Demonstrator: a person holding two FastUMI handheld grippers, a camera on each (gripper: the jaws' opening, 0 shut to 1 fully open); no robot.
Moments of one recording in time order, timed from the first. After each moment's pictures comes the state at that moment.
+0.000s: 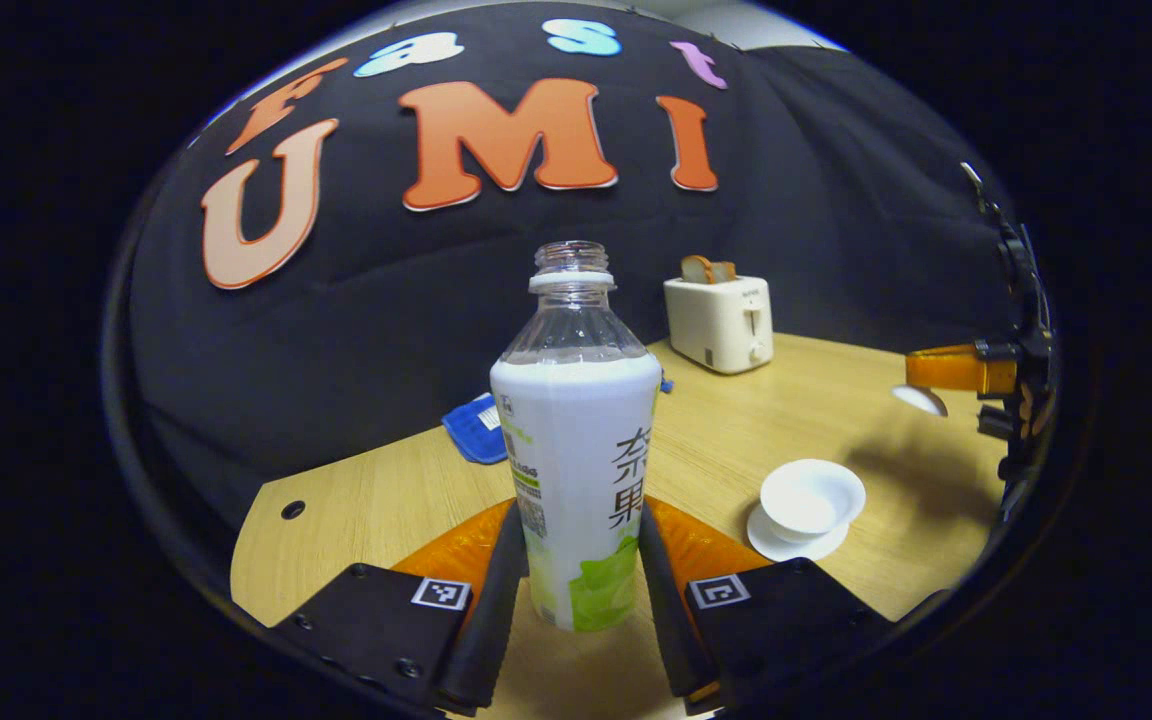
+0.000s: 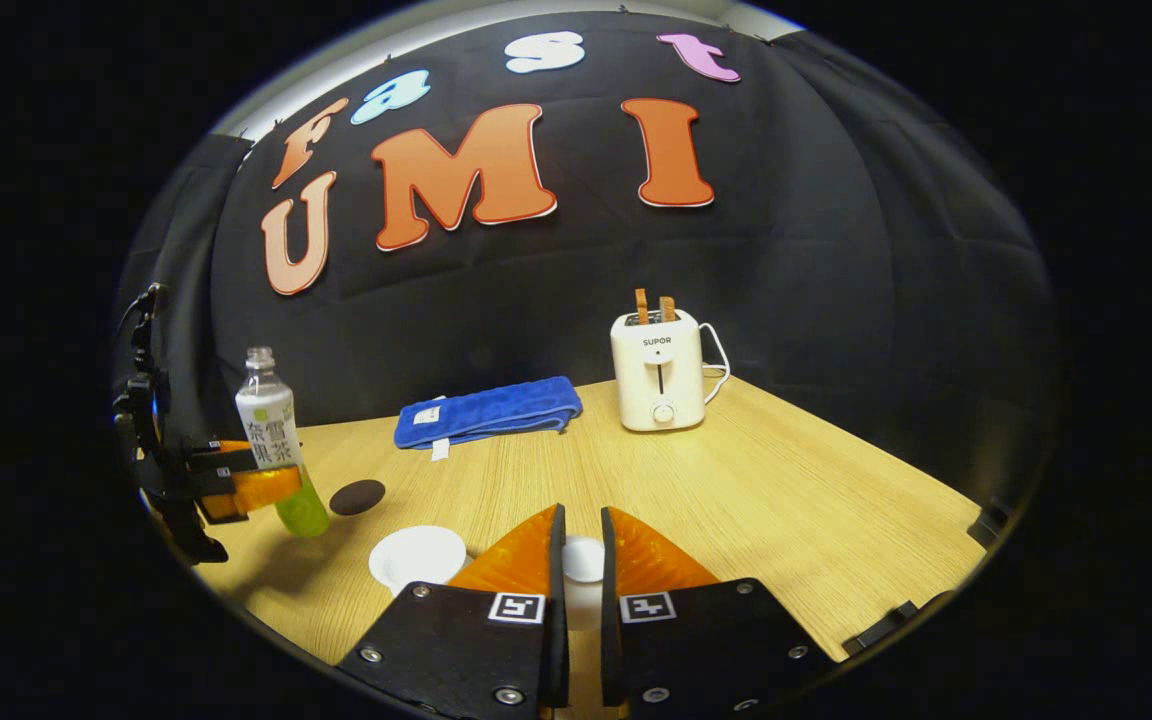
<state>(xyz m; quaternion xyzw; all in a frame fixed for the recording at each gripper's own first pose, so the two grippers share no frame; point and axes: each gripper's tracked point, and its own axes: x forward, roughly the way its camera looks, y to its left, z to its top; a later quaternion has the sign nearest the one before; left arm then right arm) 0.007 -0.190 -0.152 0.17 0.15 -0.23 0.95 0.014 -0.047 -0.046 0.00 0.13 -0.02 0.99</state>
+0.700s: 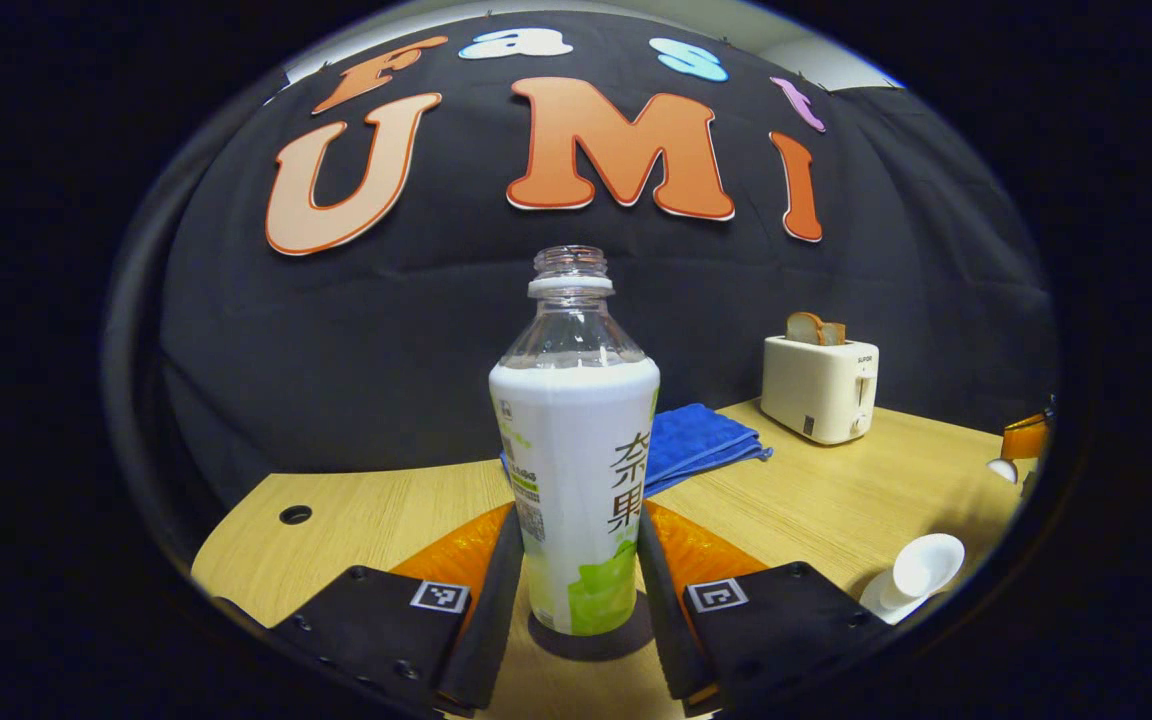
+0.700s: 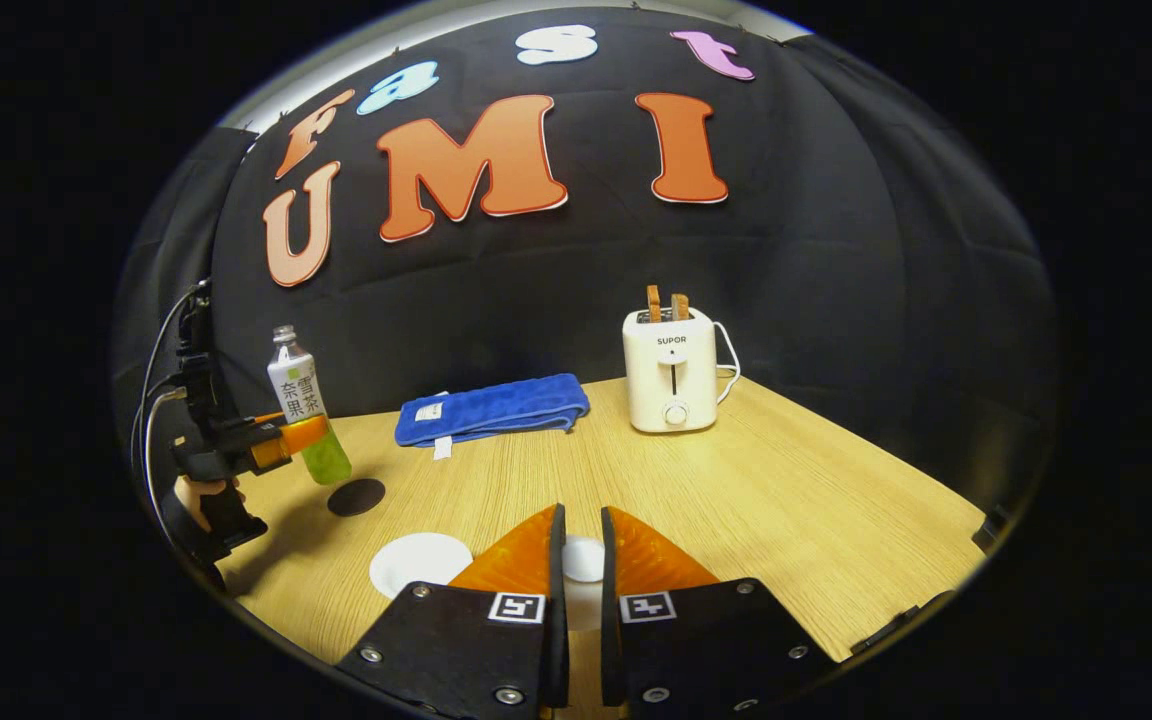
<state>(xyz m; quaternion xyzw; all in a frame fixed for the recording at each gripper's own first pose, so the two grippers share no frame) 0.044 -0.192 -0.154 0.12 0.12 -0.18 0.97 0.033 -0.042 -0.052 -0.01 0.14 -0.01 0.99</state>
